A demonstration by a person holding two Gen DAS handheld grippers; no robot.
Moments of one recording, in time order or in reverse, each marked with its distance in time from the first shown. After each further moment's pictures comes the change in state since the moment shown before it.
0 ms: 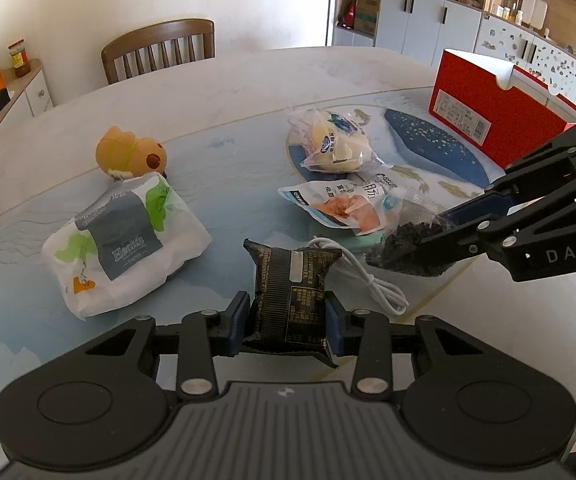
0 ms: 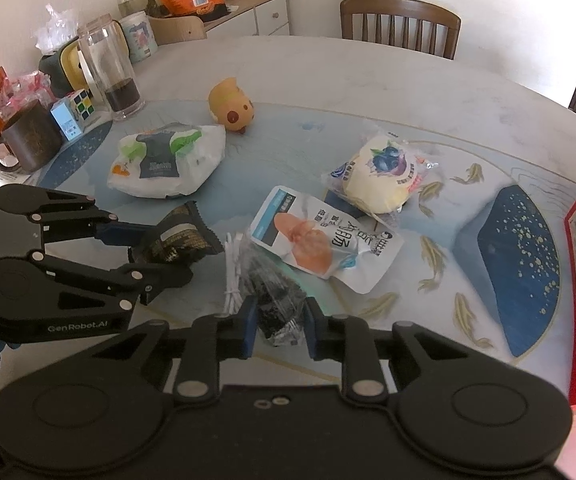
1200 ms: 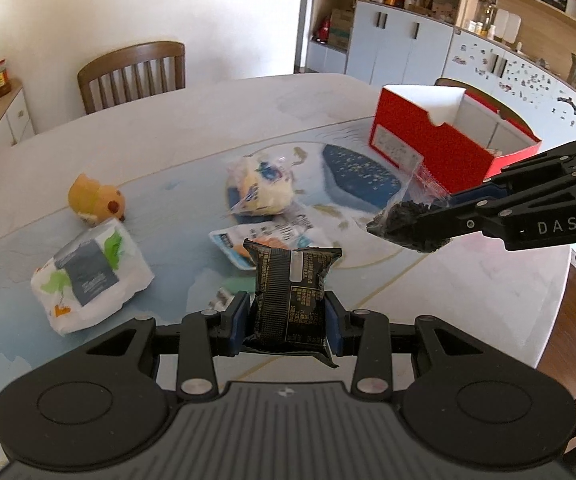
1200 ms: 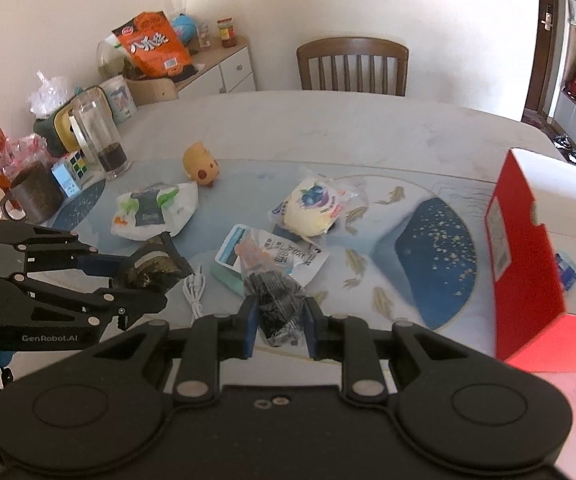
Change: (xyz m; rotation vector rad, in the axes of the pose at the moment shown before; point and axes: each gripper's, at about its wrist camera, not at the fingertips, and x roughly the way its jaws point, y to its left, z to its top) left arm -0.057 -0.051 0.026 0.011 -0.037 -0.078; right arm -0.091 -0.032 -0.021 0.105 -0.143 -0.042
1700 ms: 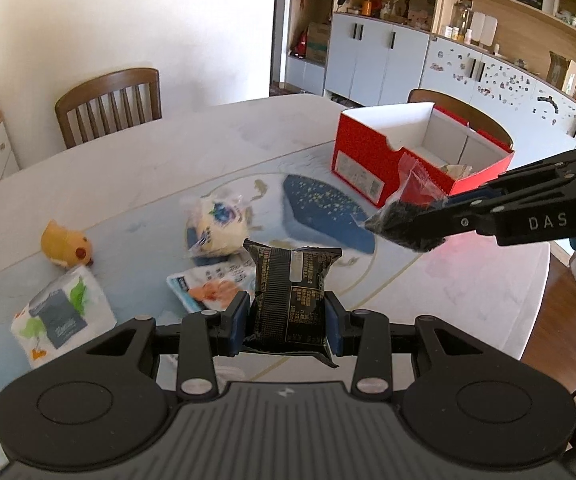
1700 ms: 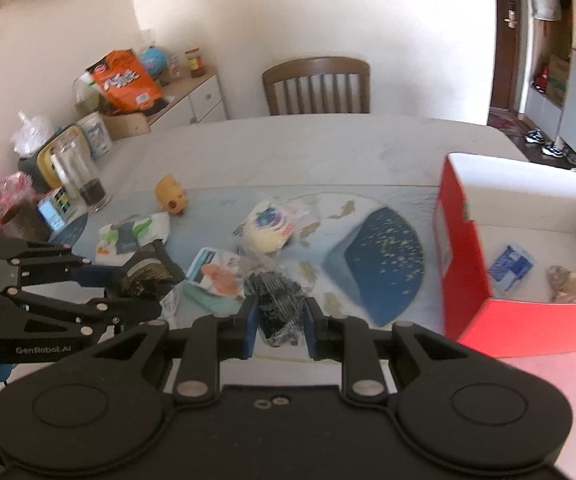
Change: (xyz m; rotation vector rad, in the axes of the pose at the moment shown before) left arm -0.006 -0.042 0.027 0.053 -0.046 -0.029; right arm -0.040 -0.038 -0.006 0.079 -0.072 -0.050
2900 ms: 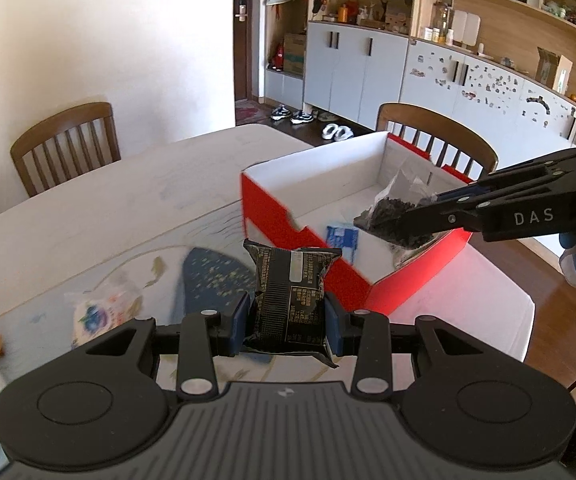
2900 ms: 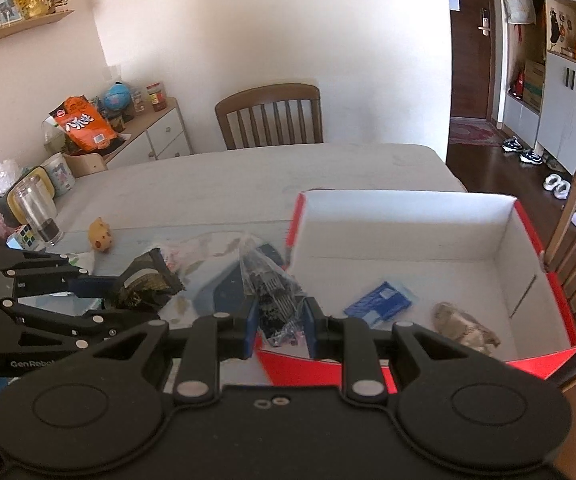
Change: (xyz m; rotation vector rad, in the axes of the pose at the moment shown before) left arm 0.079 -0.128 0.092 0.051 -0.027 -0.011; right arm -0.035 -0.159 0.024 0.024 -0.054 -0.008
